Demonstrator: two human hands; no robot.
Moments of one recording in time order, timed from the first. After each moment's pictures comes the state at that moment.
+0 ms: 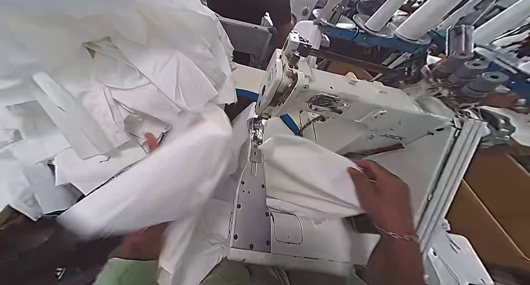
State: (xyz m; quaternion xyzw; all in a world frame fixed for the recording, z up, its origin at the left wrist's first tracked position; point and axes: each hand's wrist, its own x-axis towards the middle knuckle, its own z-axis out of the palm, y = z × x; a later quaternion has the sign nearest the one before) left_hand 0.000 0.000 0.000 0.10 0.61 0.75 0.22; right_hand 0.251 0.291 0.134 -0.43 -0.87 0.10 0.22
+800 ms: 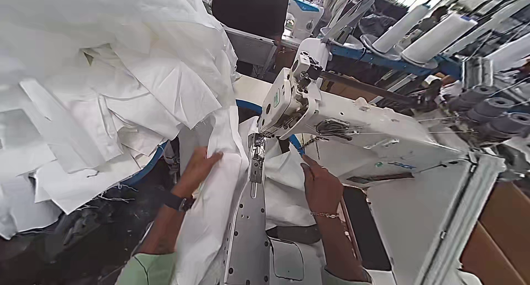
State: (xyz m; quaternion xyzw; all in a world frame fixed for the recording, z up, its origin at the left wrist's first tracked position) left_hand -0.075 0.136 0.032 0.22 0.73 0.57 0.30; right_hand 0.152 0.313 0.070 -0.42 -0.88 0.03 0.24
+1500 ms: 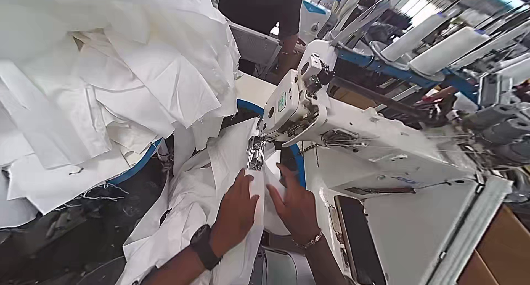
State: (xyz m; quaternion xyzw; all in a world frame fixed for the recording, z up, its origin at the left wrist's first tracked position) left_hand 0.033 0.160 0.016 0.42 0.75 0.48 0.16; right_hand 0.138 0.288 0.057 -0.21 -0.94 0.05 0.28
